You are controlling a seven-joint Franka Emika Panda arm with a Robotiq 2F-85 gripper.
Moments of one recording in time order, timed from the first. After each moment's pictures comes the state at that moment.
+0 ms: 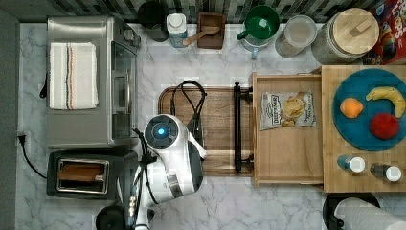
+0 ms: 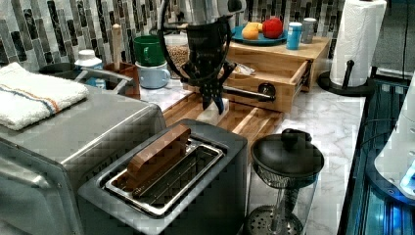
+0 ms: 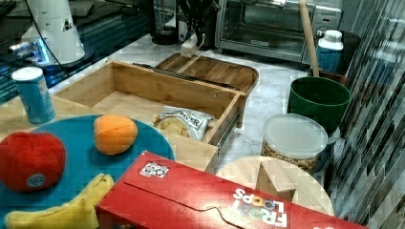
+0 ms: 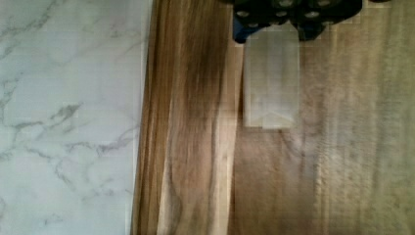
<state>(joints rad) -0.01 0.03 0.27 -2.40 -0.02 0.71 0.97</state>
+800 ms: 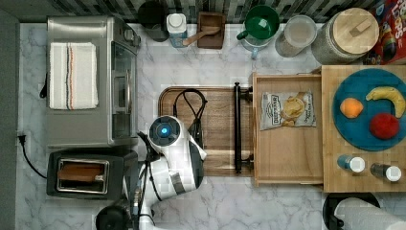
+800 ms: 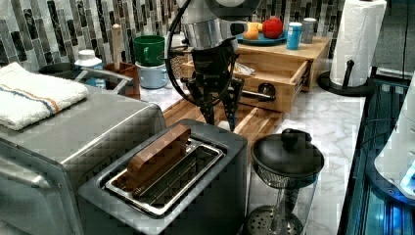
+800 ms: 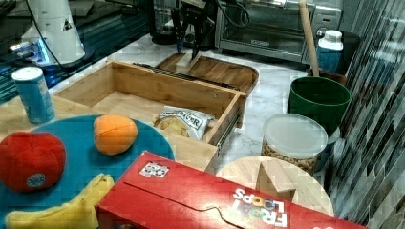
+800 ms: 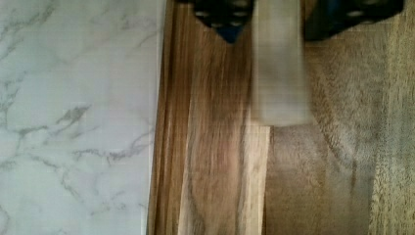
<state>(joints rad) -0.01 0.10 0.27 -2.43 -0.04 0.76 1.00</state>
